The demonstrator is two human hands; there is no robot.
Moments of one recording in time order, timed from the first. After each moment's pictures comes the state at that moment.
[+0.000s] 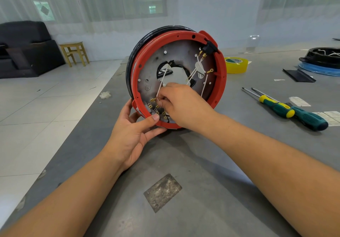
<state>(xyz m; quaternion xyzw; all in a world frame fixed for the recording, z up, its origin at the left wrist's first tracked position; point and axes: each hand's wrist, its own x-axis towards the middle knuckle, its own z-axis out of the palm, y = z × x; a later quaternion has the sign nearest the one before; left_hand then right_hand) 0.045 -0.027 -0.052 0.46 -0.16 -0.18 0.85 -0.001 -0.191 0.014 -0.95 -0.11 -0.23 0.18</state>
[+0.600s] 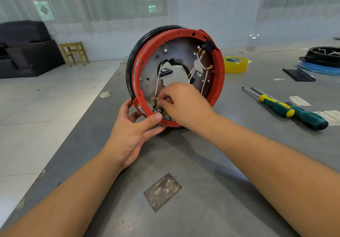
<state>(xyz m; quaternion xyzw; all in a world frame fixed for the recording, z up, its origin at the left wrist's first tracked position) 0.044 -0.026 -0.050 0.52 -0.16 -0.15 0.83 0.002 -0.191 0.010 -0.94 -0.06 -0.27 0.19</state>
